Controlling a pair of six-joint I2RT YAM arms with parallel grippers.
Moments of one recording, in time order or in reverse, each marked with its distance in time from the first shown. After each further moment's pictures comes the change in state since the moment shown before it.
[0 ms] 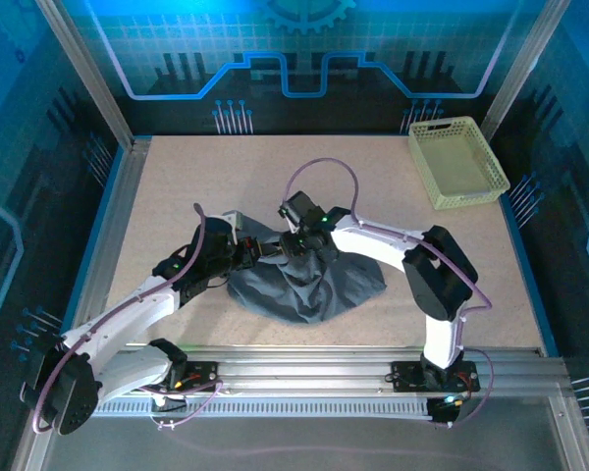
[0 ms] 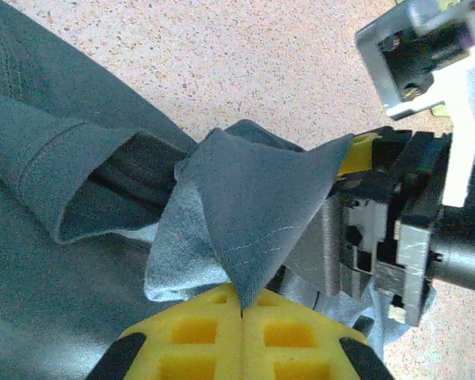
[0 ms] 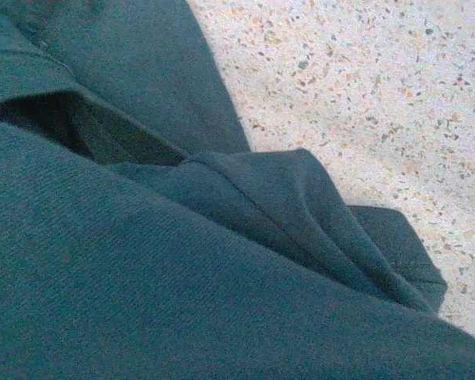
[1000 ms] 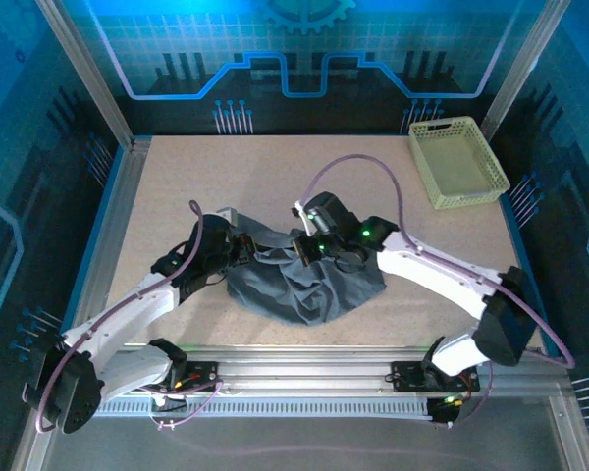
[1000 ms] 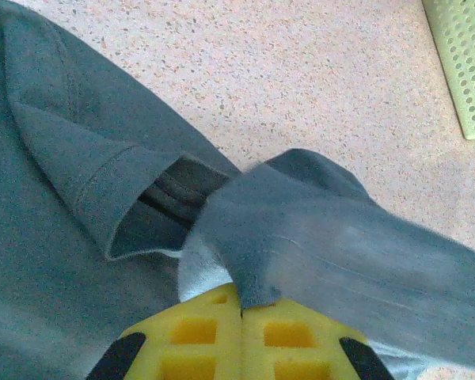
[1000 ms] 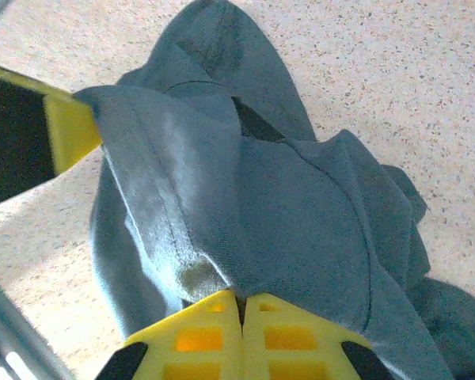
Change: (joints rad) left arm 0.035 0.012 0.025 -0.036 -0.055 0.005; right arm 0.040 -0.459 -0.170 -0.067 -0.101 0.051
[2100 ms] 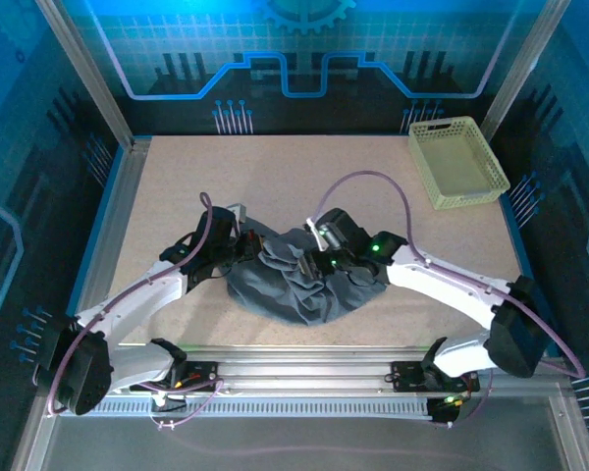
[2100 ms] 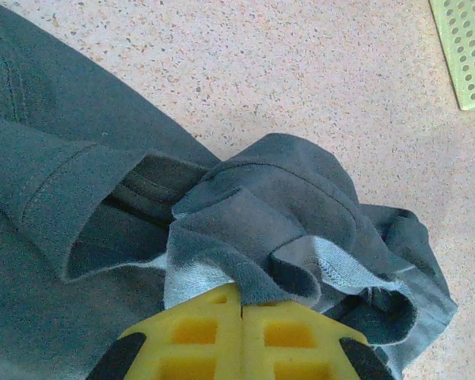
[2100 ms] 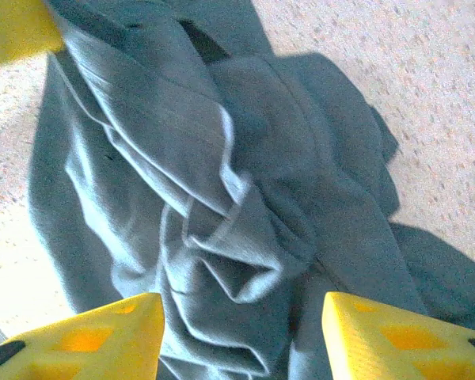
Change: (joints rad) left arm 0.016 0.110 0.051 0.016 0.099 0.044; right arm 0.015 -0.021 -0.123 0.032 0.066 -0.036
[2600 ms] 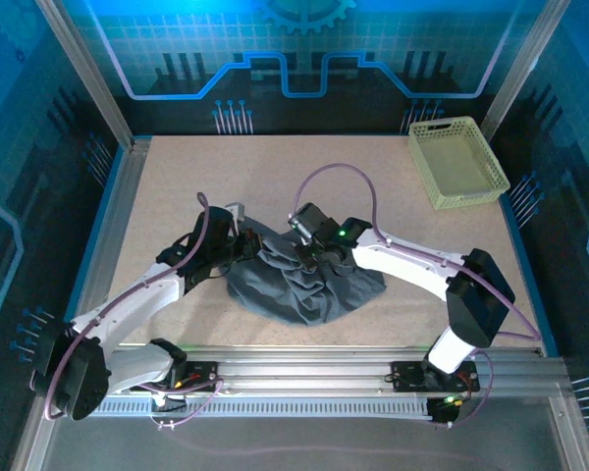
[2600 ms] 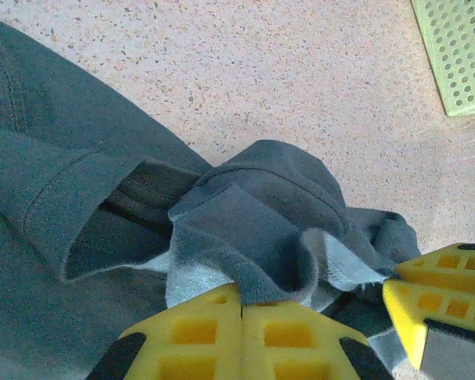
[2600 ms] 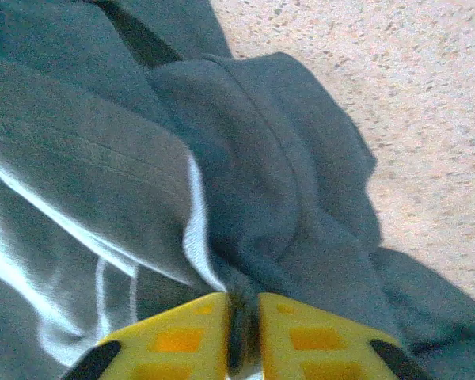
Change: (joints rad) left arm 0.000 -0.036 0.001 -0.008 -0.001 0.005; right arm 0.018 0.223 0.164 -0.114 0.140 0.014
